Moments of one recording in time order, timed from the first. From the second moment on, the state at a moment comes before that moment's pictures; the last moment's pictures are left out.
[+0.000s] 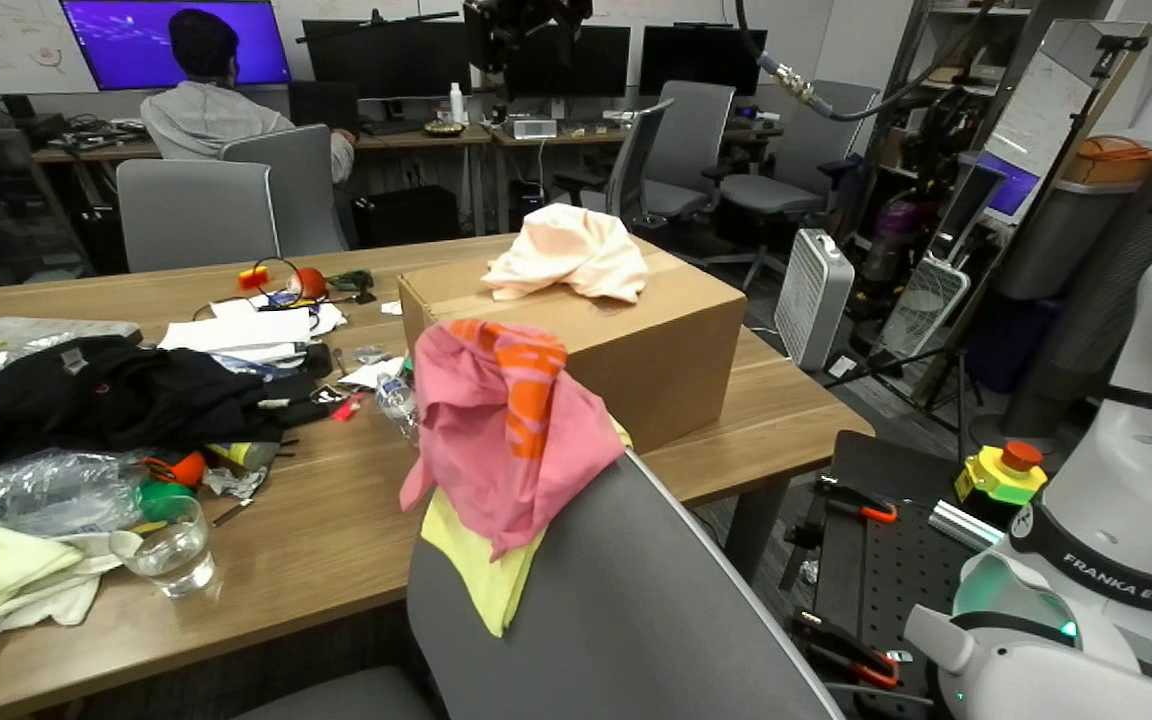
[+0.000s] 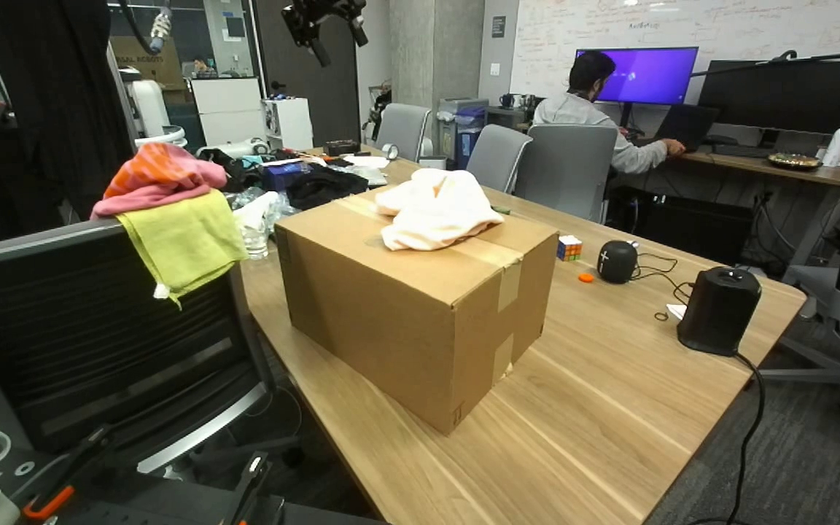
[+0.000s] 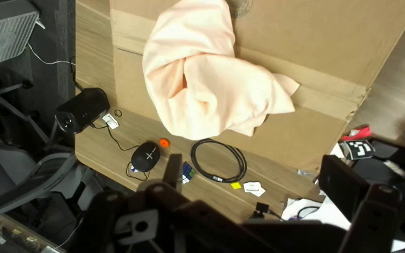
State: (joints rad) arm 0.05 0.16 0.03 -1.50 -0.49 1.79 0.46
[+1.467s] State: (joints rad) arm 0.21 -0.22 0.20 -2.04 -0.06 1.80 0.02
